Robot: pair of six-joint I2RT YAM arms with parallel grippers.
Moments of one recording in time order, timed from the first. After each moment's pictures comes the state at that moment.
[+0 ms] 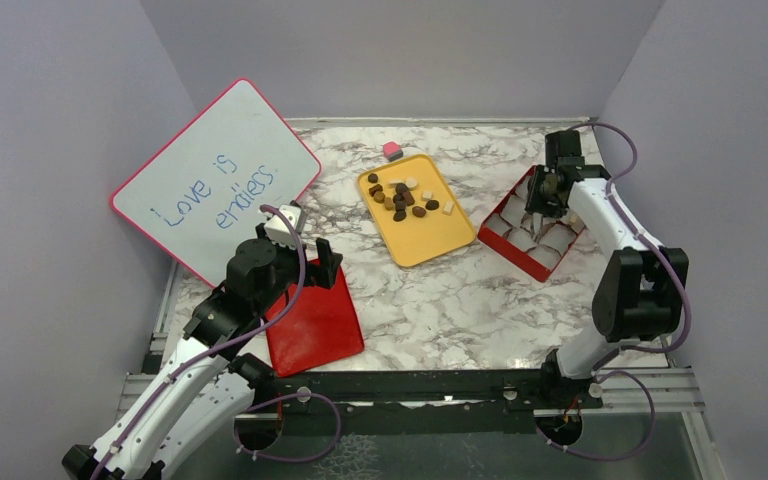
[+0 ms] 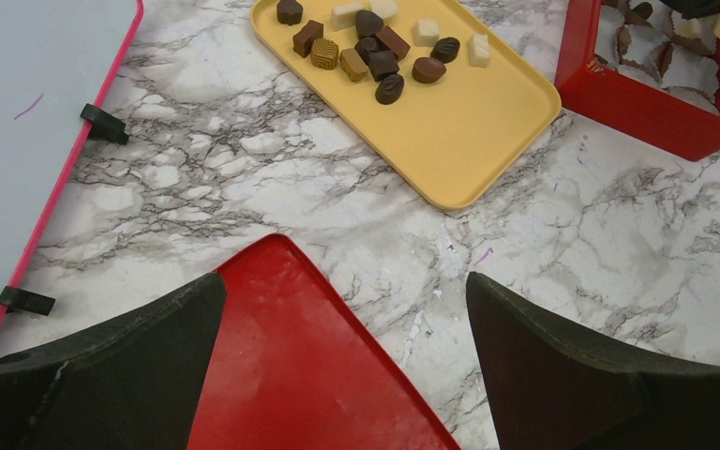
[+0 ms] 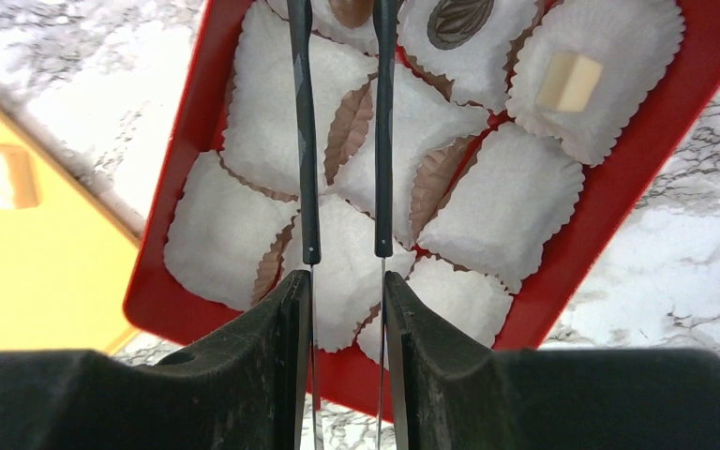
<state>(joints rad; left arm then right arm) -0.56 0.60 0.65 -0.38 -0.08 -0.22 0.02 1.63 1.29 -0.68 0.17 0.27</state>
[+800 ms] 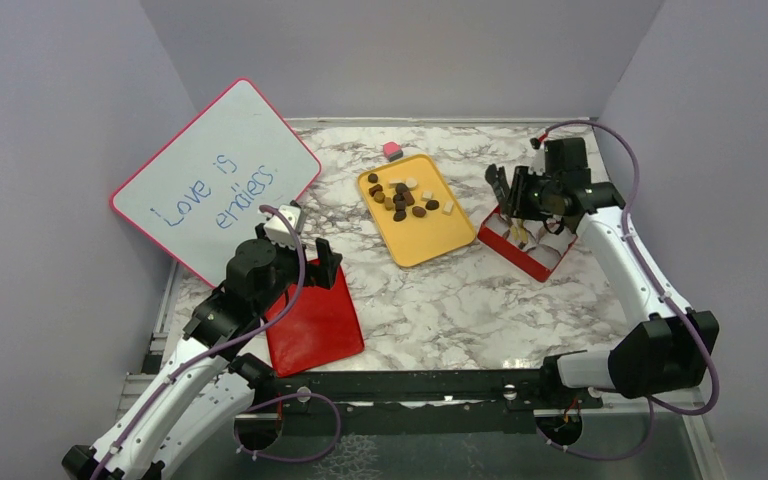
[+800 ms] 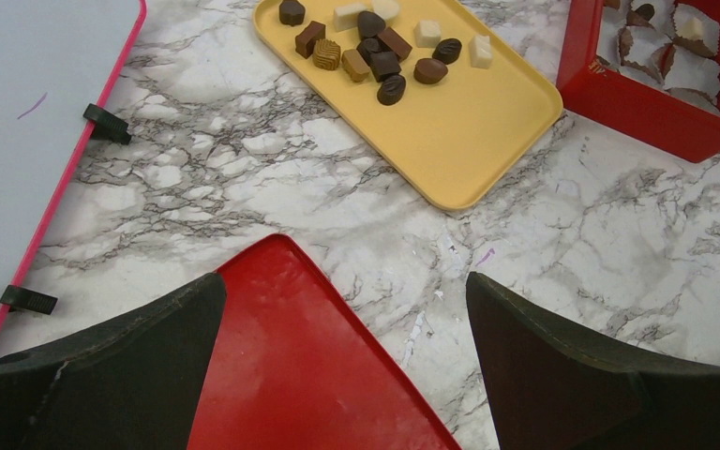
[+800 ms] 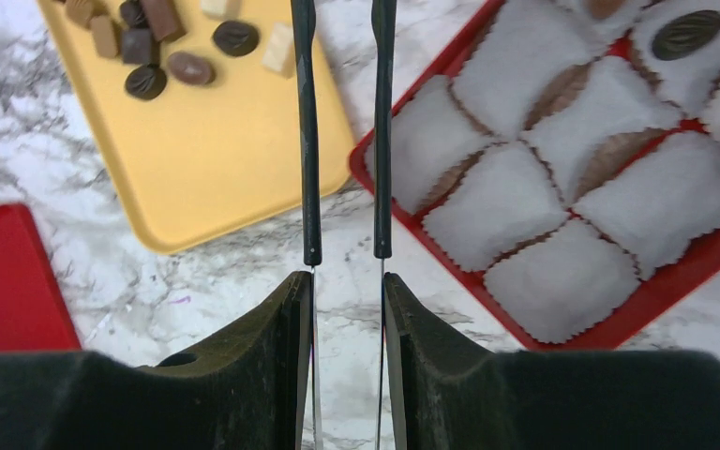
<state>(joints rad) -0.56 0.59 0.65 -0.38 -0.08 -0.22 0.13 1.34 1.23 -0.71 -0.11 0.22</state>
